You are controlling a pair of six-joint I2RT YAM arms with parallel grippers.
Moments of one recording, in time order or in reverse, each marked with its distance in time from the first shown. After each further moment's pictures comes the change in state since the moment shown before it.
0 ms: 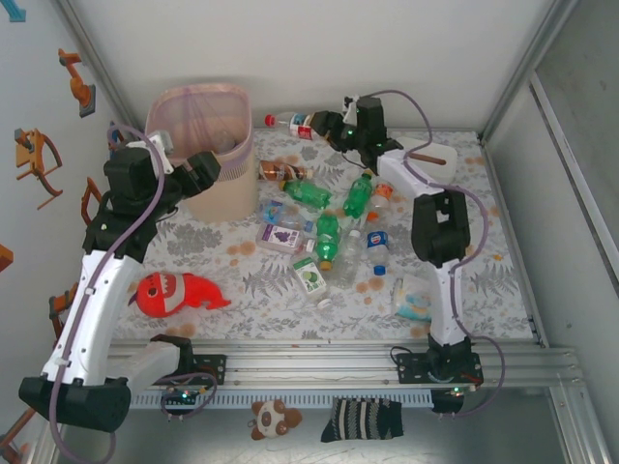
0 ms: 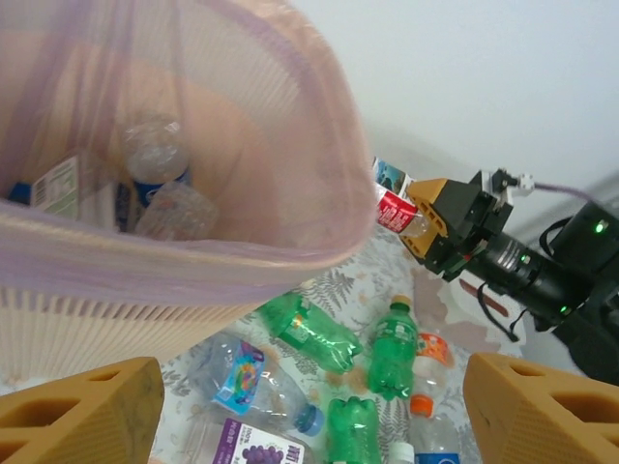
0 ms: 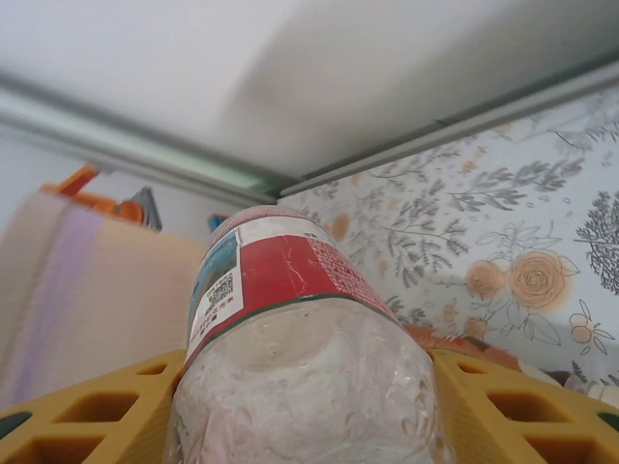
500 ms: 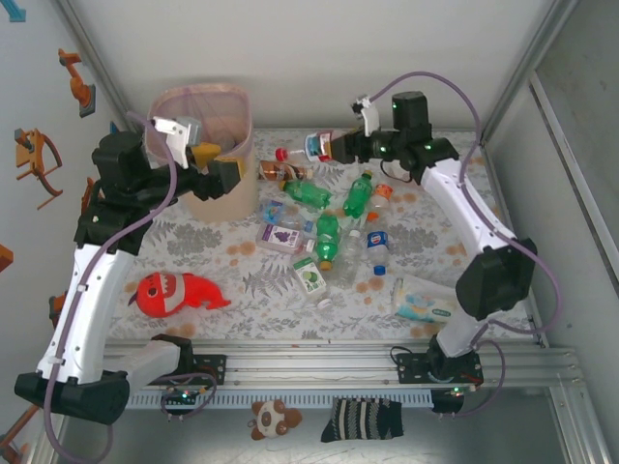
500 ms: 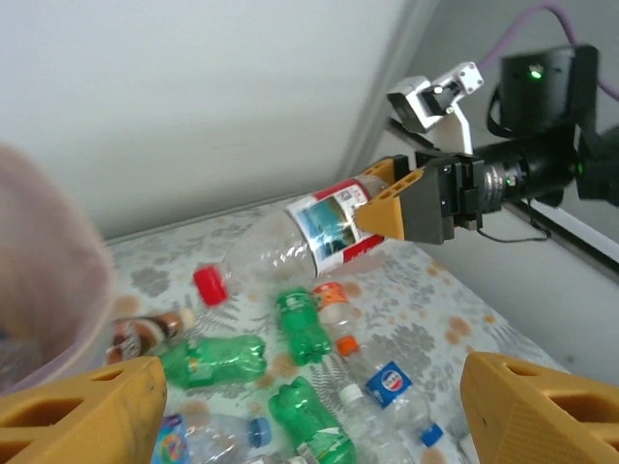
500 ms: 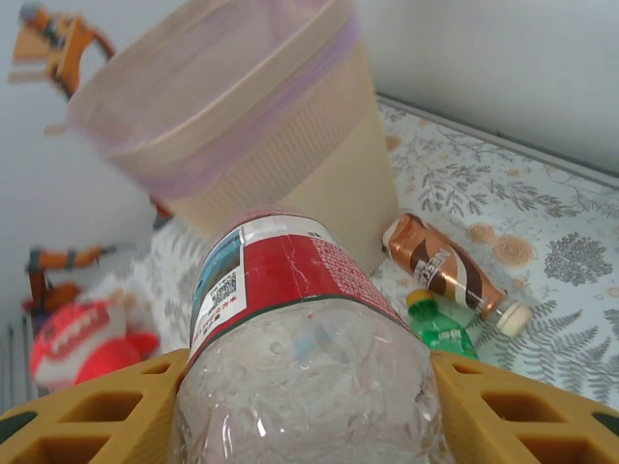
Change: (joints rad) left arm -0.045 0.061 0.158 -0.003 0.449 0.456; right arm -0.008 -0.542 -0.232 -0.518 -0.149 -0.887
